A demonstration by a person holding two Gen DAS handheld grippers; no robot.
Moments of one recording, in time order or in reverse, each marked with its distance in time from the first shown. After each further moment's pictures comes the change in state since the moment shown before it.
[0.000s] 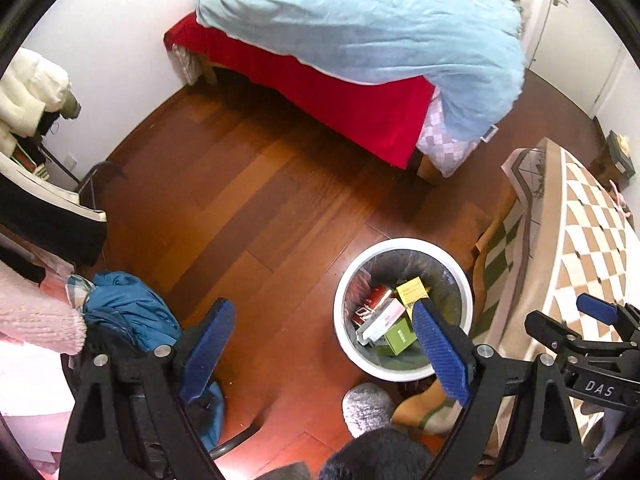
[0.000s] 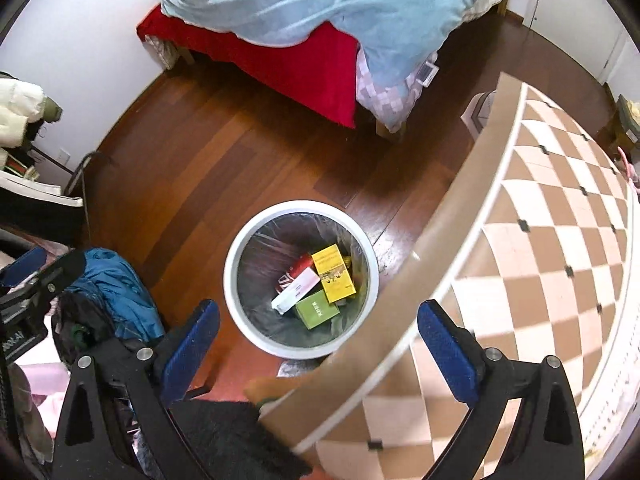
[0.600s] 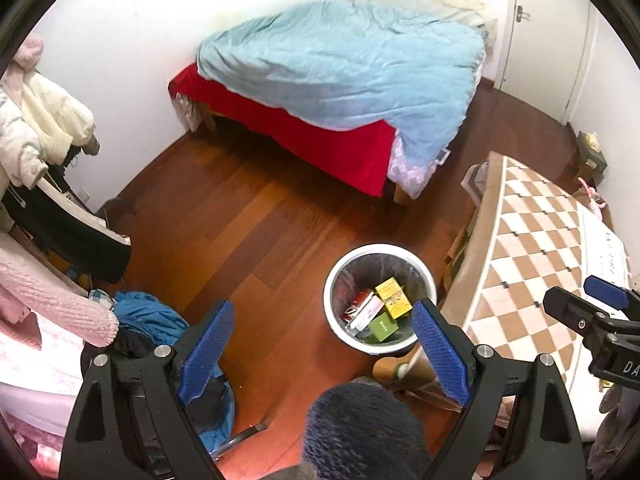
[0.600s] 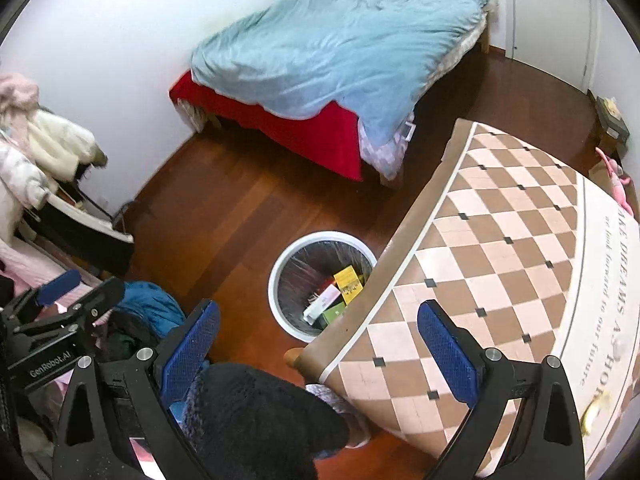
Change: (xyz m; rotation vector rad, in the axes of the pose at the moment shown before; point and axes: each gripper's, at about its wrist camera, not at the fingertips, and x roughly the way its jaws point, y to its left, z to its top) left arm -0.128 -0.019 -0.061 0.058 -0.168 -0.009; right arm -0.158 -0.009 -0.092 0.052 -0.241 0.089
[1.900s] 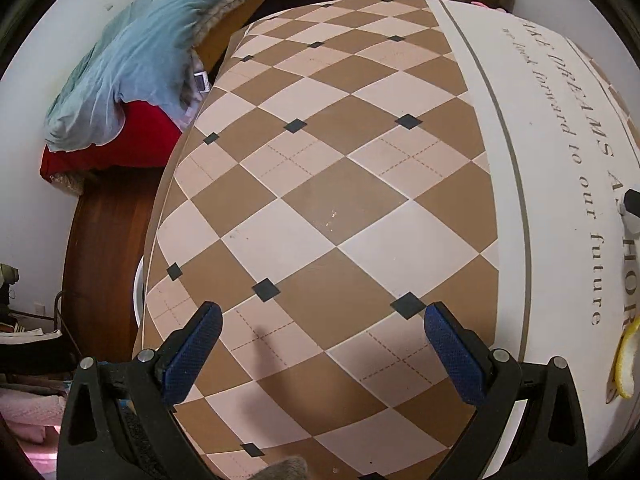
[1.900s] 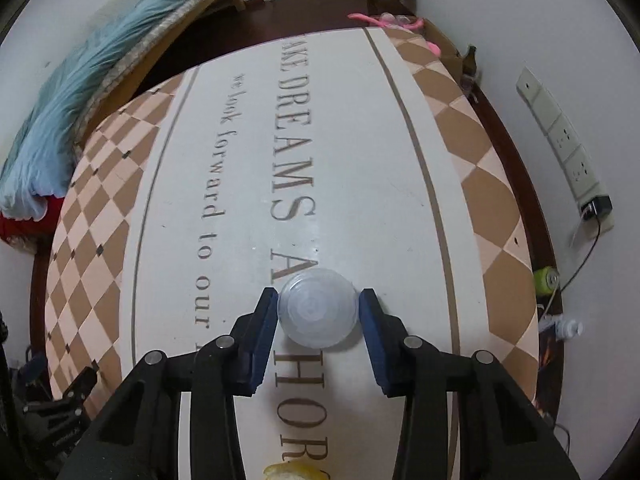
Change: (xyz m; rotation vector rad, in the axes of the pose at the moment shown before) left arm 0.153 -0.397 -0.071 0.502 0.228 -0.056; right arm 0.004 -0.475 -0.117 0.576 0.043 -0.396
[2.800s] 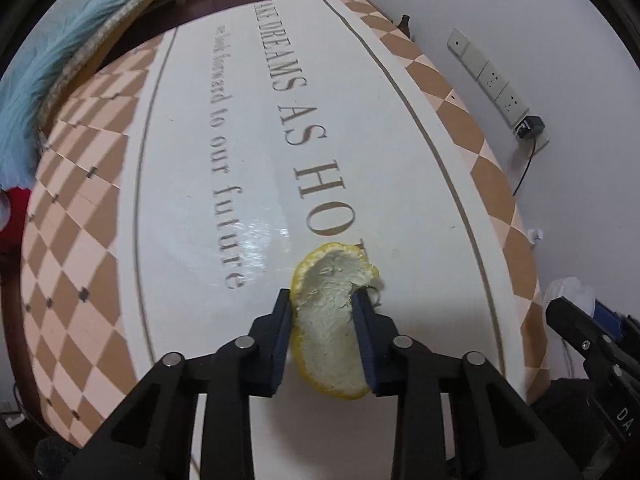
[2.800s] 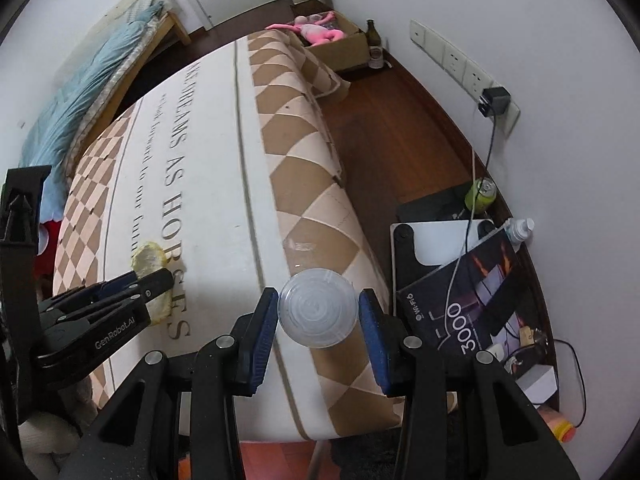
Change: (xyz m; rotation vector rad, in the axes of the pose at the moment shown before) left arm -0.072 -0.205 -0.050 0.299 -0.053 -0.336; right arm -0.100 -0.128 -0.148 0.216 -0.039 -0.023
